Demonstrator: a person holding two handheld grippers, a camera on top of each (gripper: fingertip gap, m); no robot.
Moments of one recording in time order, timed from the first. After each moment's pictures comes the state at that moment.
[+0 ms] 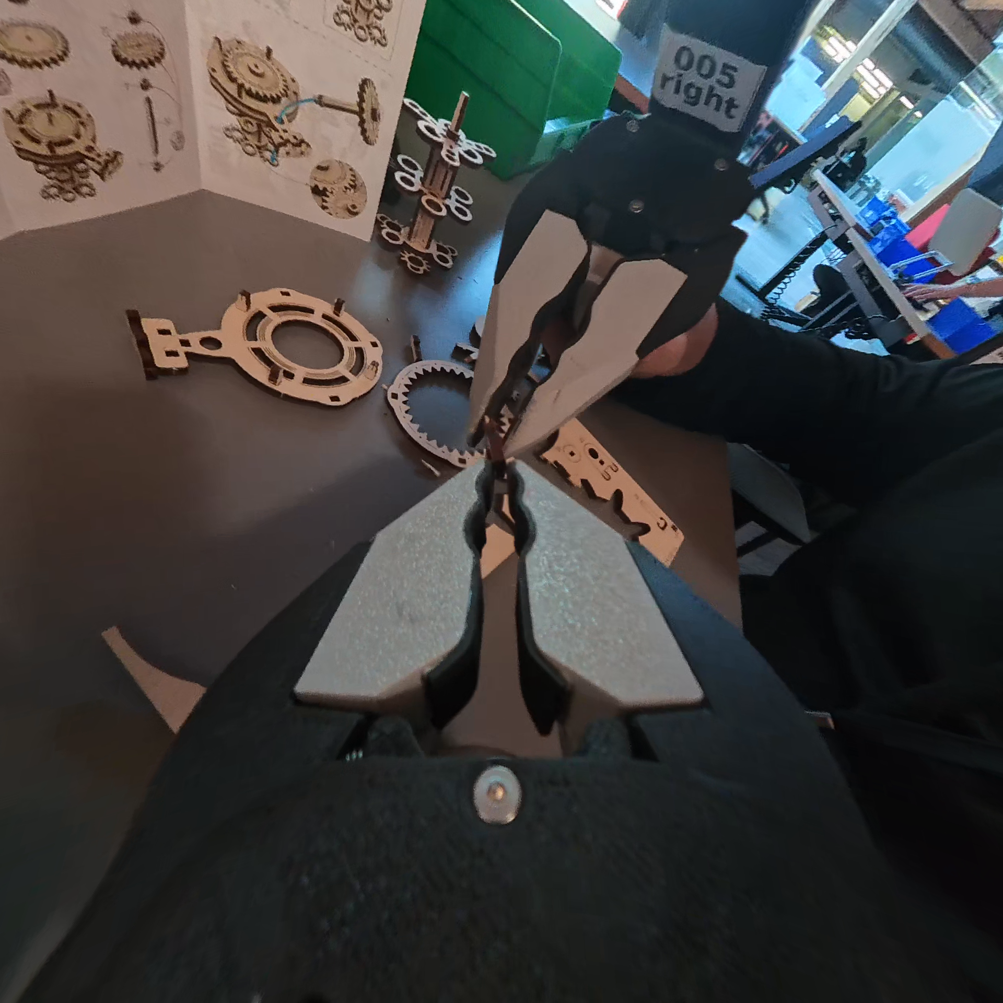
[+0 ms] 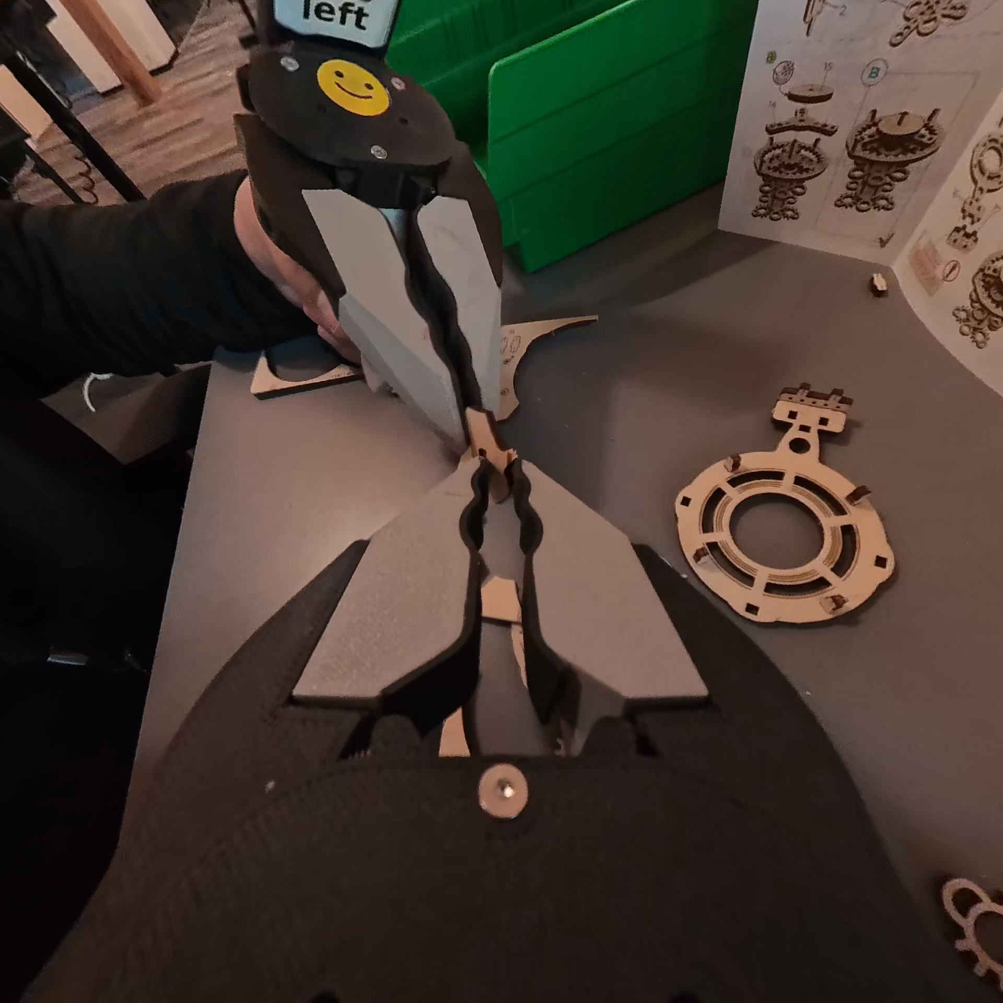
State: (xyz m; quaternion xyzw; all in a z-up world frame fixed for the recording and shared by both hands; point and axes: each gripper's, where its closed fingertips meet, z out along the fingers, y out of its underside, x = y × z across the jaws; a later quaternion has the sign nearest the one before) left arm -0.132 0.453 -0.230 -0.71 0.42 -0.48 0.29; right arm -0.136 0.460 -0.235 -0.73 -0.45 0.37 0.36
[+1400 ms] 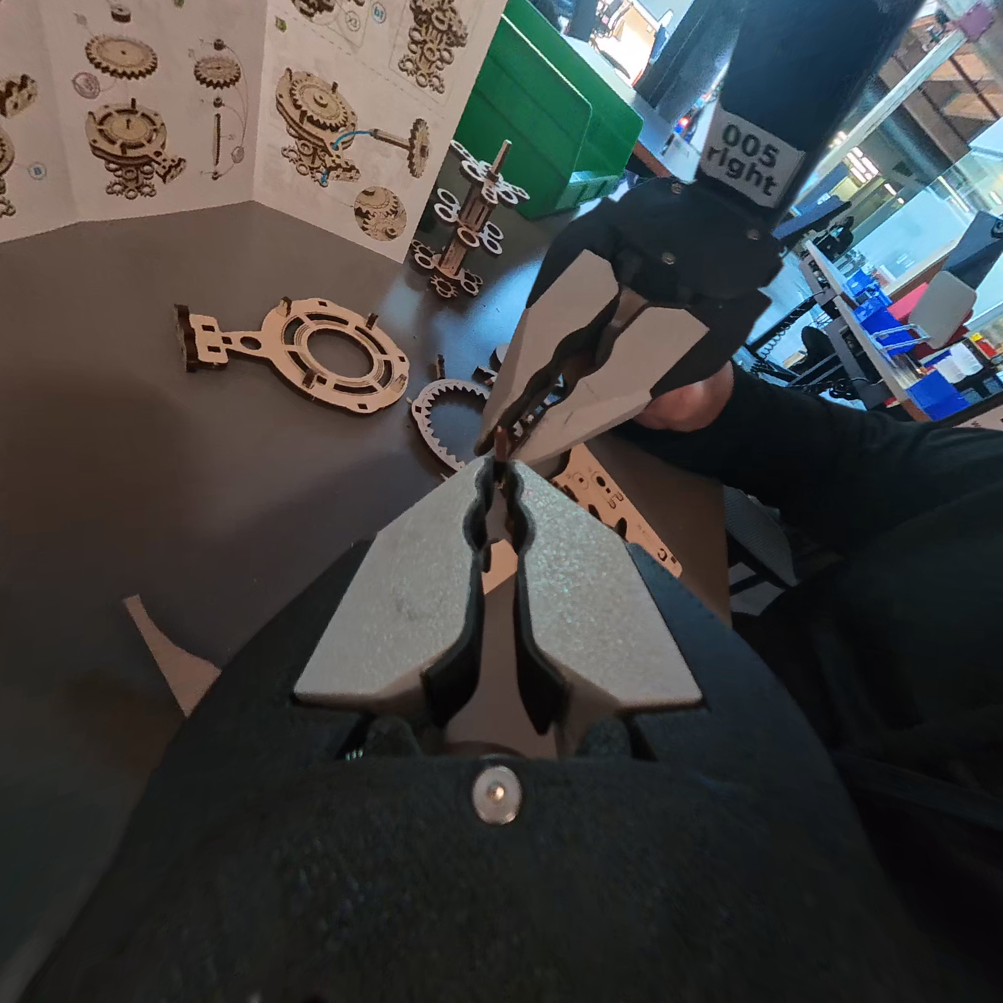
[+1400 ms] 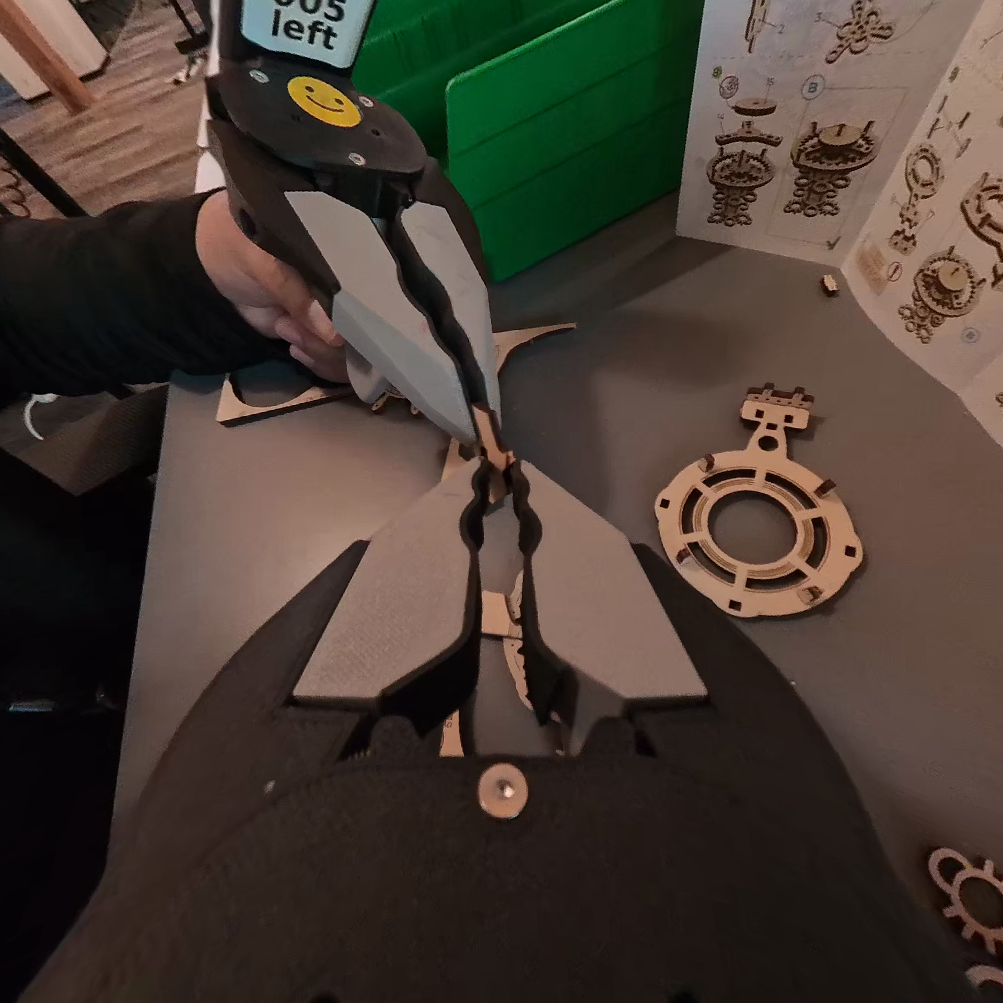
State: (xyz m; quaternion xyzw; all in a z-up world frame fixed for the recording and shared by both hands) left arm -0.134 0.465 -0.226 -0.73 0.37 -0.50 0.29; right arm -0.139 0.468 -0.235 -0.75 -0.43 0.34 0.37
